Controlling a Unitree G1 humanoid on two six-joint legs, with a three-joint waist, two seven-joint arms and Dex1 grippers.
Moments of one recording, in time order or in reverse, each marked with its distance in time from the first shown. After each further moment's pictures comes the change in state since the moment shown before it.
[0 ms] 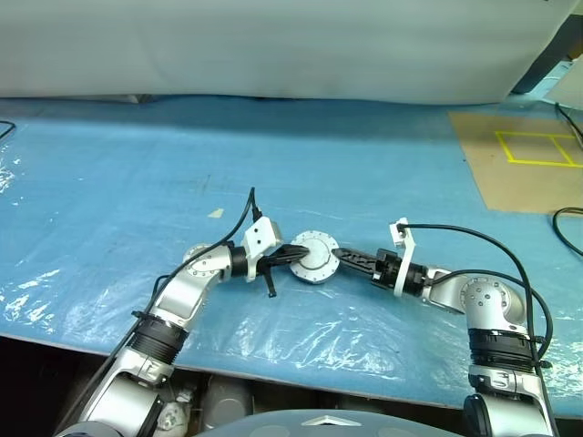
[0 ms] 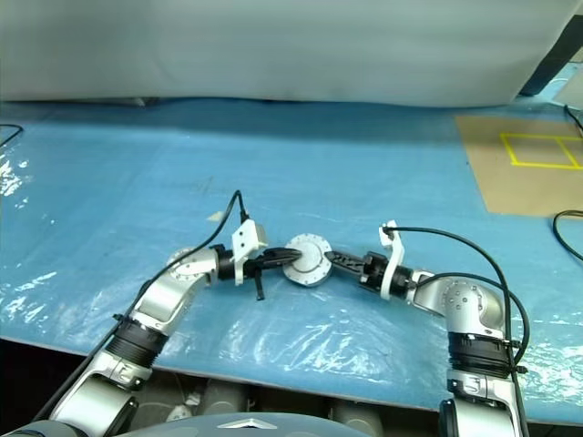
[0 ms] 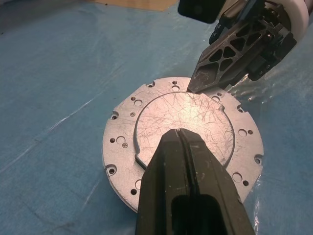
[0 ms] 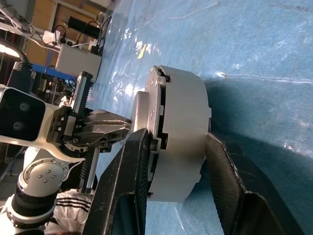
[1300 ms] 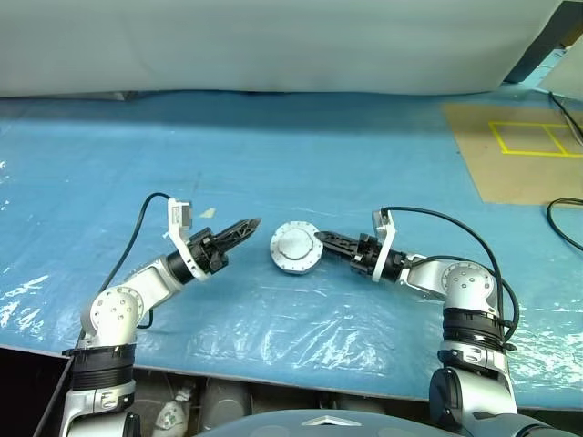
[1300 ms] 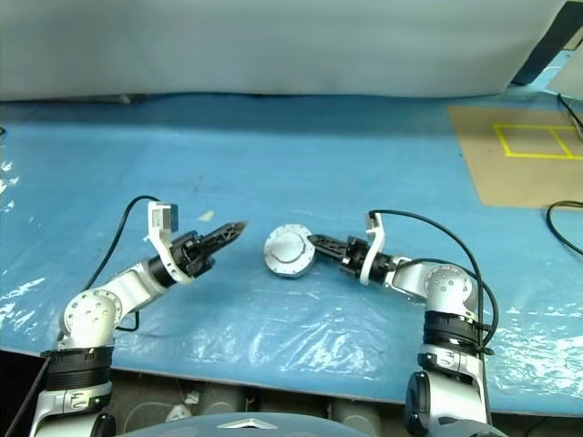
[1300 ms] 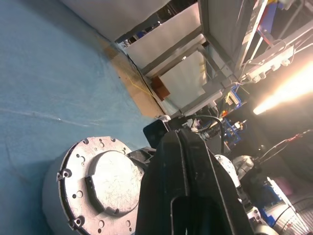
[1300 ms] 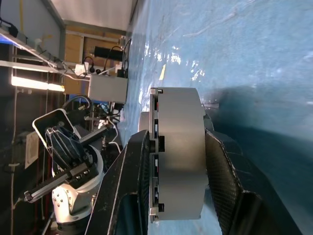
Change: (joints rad) left arm 0.163 0.021 0.544 -0.256 -0.972 0.818 0.228; right arm -0.148 0.162 -0.126 0.136 0.129 0.135 -0.198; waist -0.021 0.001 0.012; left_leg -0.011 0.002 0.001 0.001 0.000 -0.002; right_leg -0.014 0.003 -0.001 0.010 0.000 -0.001
